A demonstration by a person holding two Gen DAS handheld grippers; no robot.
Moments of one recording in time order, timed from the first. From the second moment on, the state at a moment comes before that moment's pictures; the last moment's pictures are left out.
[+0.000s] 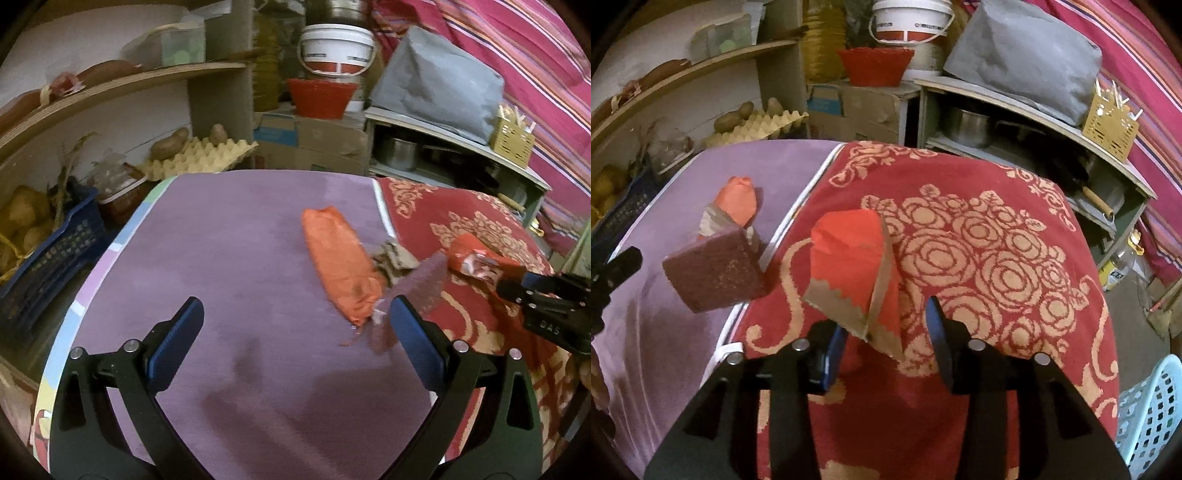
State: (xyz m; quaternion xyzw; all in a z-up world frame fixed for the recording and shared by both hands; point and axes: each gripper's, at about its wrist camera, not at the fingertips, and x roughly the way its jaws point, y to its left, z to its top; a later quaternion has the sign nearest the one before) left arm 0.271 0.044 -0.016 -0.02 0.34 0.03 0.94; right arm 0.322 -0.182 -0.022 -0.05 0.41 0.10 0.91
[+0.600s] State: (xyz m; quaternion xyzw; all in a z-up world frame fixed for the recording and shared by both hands) left arm 0.286 -0.007 -0.032 0.02 0.35 -0.05 0.93; right arm 0.304 -0.223 -0.012 -0.03 0.40 0.09 0.91
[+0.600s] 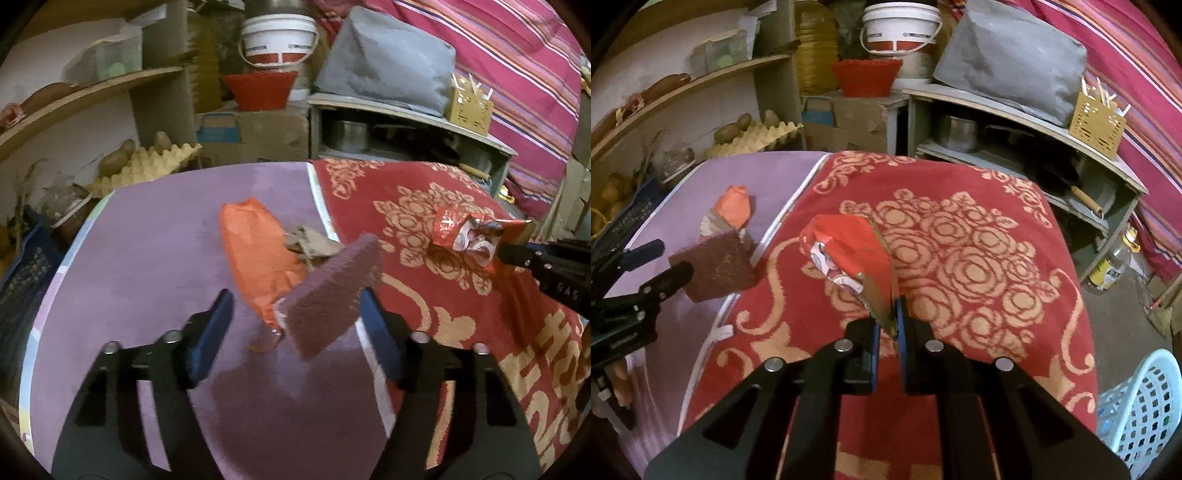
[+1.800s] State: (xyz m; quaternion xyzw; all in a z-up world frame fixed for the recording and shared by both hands) left arm 0.238 -0.062 0.024 0.03 0.29 -0.09 0.95; right arm 0.245 -0.301 0.028 0.01 0.35 0.04 0.93
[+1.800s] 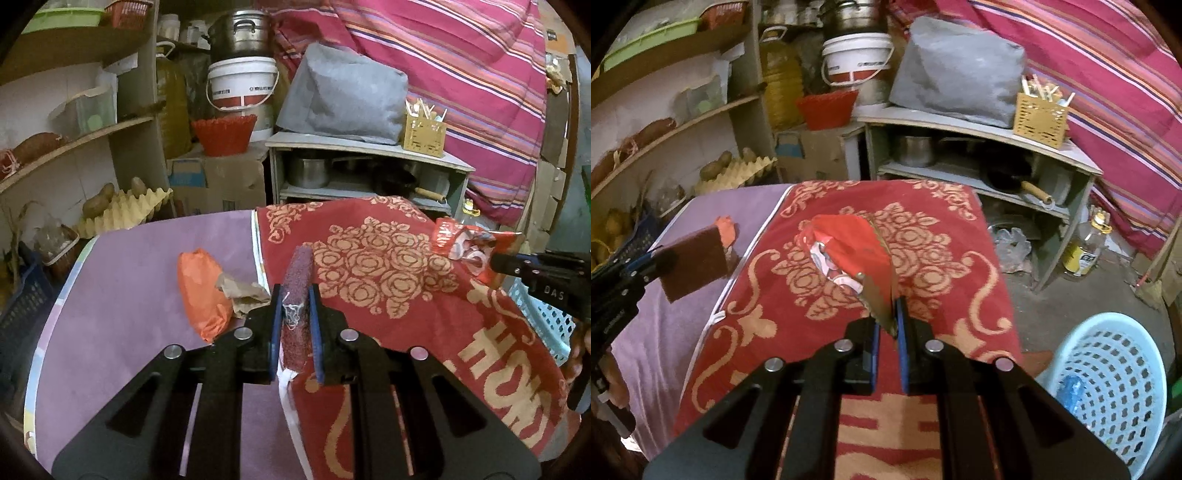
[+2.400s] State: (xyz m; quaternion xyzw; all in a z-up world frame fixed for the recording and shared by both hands) left arm 0.208 -0.138 0.057 0.04 0.25 -0.12 0.96; right arm 0.159 -0.446 0.041 0.06 0.33 -0.08 0.94
